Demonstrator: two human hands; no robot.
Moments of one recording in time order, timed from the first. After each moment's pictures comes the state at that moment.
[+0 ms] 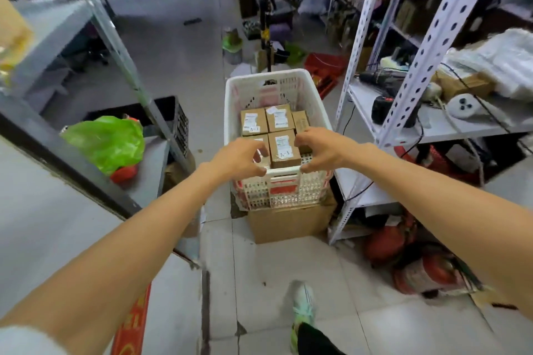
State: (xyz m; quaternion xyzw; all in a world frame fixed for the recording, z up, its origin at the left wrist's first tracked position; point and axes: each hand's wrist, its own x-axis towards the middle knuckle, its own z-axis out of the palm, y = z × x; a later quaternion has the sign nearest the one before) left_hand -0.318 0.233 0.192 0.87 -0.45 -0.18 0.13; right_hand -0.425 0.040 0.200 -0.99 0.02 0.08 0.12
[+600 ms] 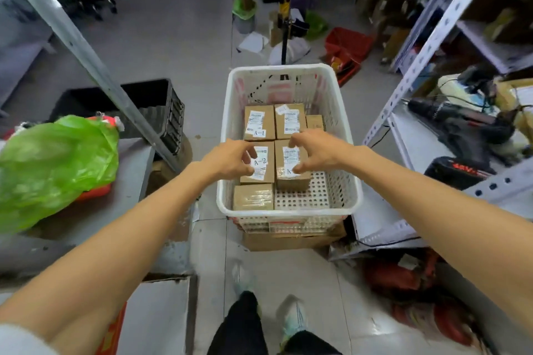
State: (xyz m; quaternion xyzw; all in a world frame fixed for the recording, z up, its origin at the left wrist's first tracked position) left_hand -0.124 0.144 0.129 0.88 -0.37 -0.27 0.12; right_hand -0.223 -0.060 0.146 -0.97 0.01 0.17 0.16
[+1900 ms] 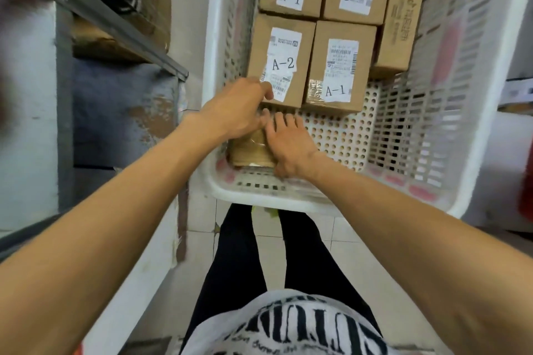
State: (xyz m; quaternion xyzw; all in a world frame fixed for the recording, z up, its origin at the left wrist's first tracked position) left_hand -0.024 0.113 -0.108 0.86 -0.34 -0.36 0.12; right_hand -0.133 0.009 -0.176 -0.93 -0.08 0.35 0.00
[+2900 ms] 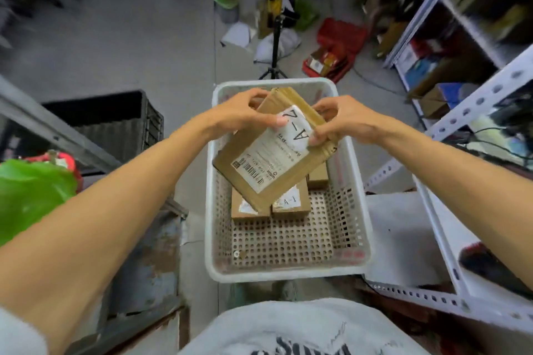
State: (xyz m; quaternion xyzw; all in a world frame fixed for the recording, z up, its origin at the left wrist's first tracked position) left_hand 0.048 0.025 0.164 0.76 -0.30 -0.41 0.40; right_hand -0.090 -0.170 0.180 -0.83 0.20 0.14 0.51
